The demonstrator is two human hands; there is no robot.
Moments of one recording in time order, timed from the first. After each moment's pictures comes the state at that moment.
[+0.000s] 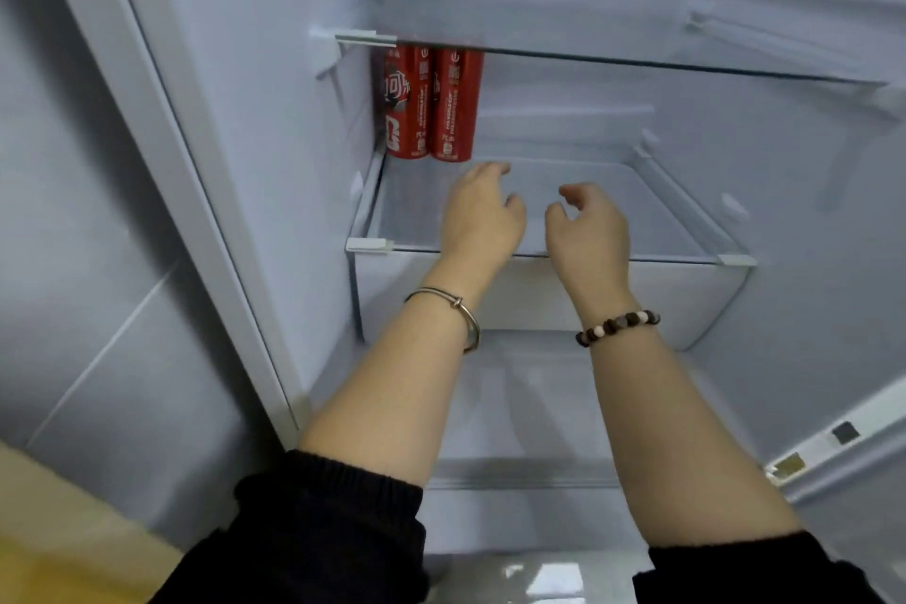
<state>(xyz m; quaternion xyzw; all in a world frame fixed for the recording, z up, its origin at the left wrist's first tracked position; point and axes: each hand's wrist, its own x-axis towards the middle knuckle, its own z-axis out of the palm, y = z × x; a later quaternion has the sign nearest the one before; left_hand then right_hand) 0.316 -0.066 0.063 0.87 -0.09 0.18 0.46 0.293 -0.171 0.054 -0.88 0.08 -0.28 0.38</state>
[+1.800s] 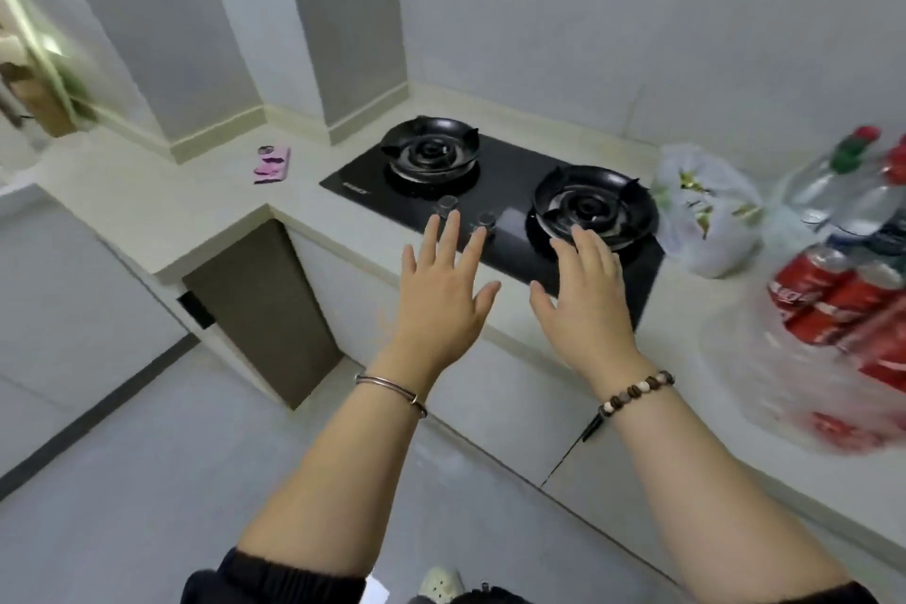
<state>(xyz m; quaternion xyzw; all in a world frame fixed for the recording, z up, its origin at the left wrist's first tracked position) -0.803 -0.453 -0.038 0.14 -0.98 -0.09 0.13 -0.882 -0.306 -0.040 -0.29 0.93 -0.22 -0.10</state>
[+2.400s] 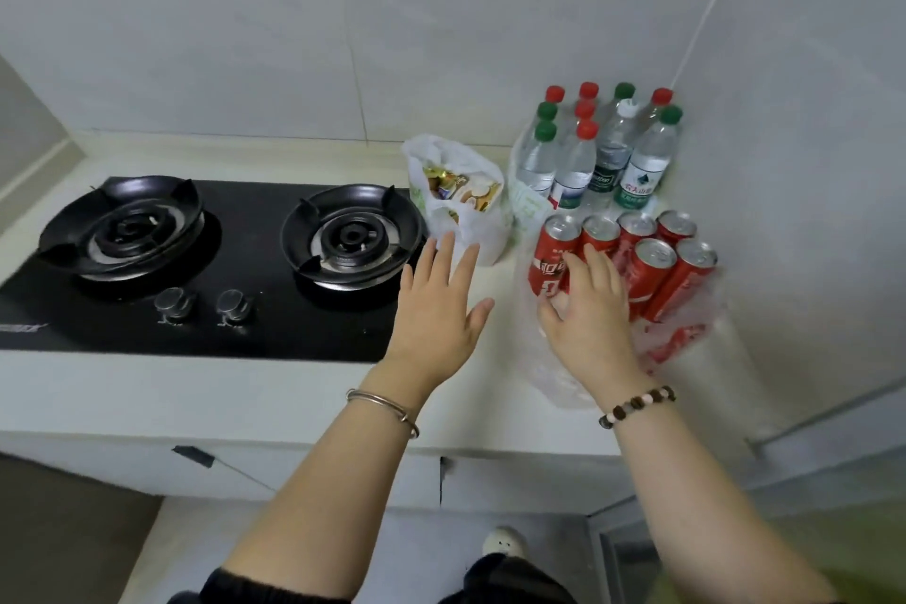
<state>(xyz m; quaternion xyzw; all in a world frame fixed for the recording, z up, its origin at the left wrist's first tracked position) -1.009 -0.278 -0.066 -0.13 -0.97 -0.18 0.08 -1.003 -0.098 -0.067 0.01 0.97 -0.21 -0.14</state>
